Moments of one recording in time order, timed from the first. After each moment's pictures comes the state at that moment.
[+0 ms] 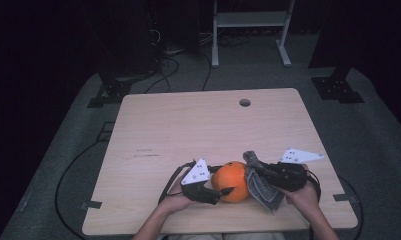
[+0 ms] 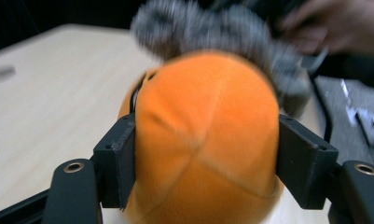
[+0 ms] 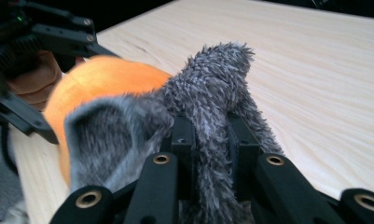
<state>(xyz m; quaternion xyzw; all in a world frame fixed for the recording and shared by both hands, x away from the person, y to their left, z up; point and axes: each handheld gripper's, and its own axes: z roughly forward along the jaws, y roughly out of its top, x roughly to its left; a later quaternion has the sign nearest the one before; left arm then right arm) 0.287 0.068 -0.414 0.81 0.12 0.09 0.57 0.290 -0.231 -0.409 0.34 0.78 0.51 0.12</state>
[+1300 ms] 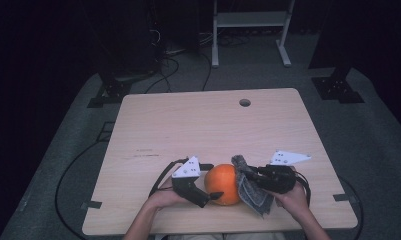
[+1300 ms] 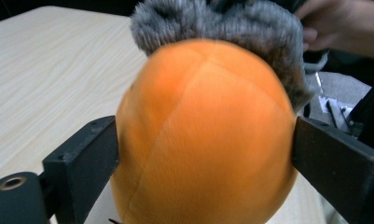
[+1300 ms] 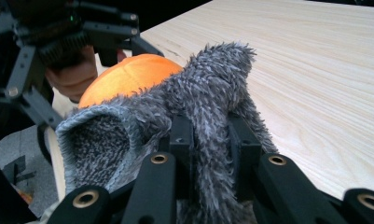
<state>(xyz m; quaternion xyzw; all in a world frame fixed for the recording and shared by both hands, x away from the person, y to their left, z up) 0.302 0.088 -0.431 0.83 0.12 0.05 0.54 0.291 -0.208 -0.417 0.32 0.78 0.53 0.07</state>
